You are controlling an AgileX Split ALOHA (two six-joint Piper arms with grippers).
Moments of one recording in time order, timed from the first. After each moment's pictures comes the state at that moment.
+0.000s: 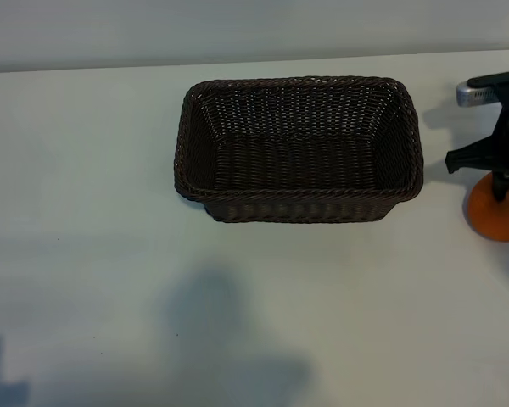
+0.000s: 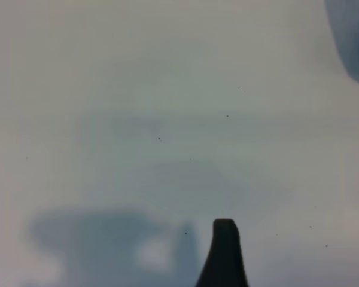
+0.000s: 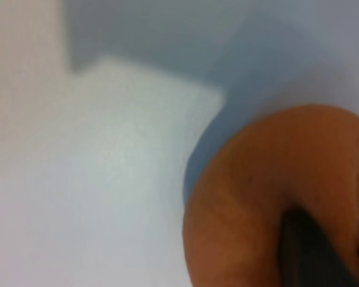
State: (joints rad) left arm 0.03 -0.01 -0.51 0.00 1.08 0.00; right arm -0.02 1.93 -1.24 -0.09 0.92 0.12
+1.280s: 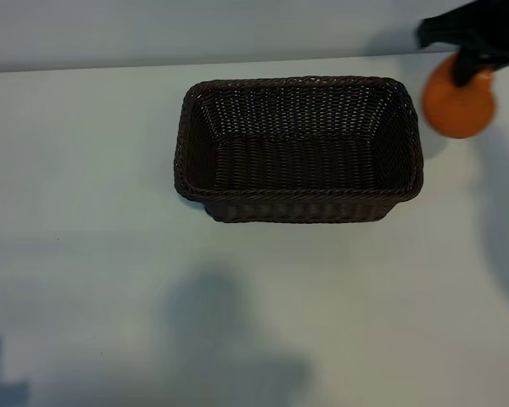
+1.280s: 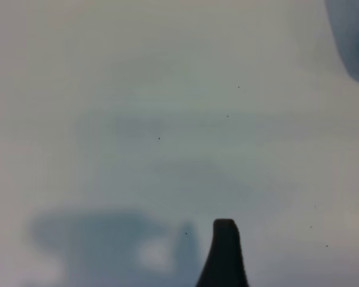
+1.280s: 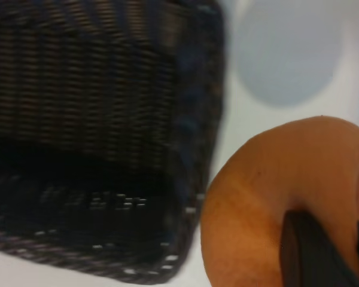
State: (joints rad) left arm 0.03 -0.01 -0.51 0.00 1.08 0.00; right arm 0.10 1.82 -1.67 0.12 1.19 0.03
